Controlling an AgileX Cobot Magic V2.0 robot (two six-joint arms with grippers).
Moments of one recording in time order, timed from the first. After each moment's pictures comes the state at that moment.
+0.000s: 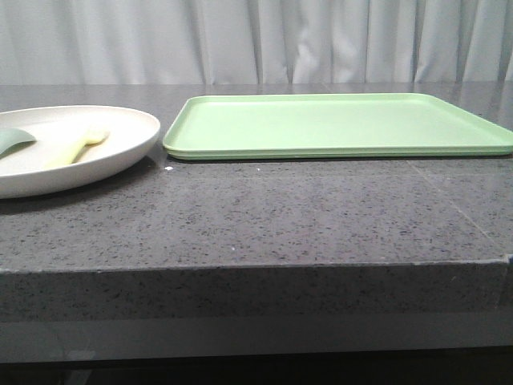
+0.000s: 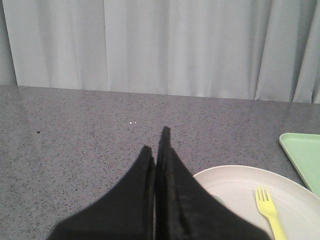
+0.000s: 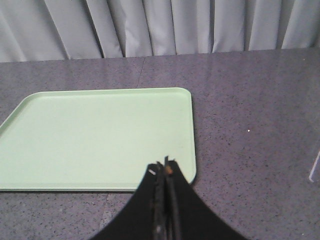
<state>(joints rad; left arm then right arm) 0.08 0.52 -0.58 -0.05 0.23 0.03 0.03 0.58 -0.66 0.12 0.39 0.01</state>
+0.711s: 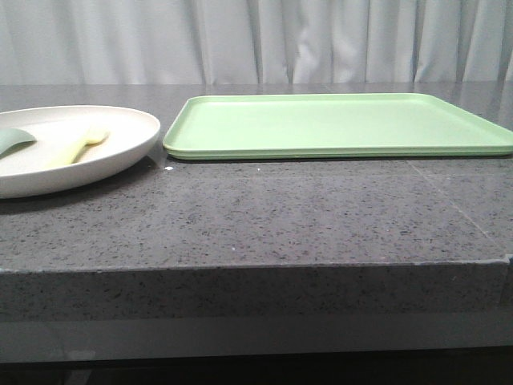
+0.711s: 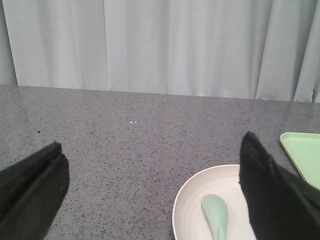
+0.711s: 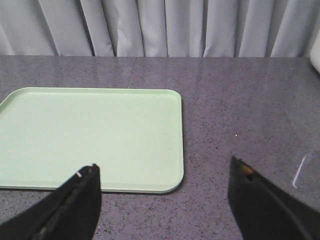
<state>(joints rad) 0.08 0.53 -0.58 -0.05 0.22 0.03 0.03 0.58 -0.66 0.07 0.39 0.01</state>
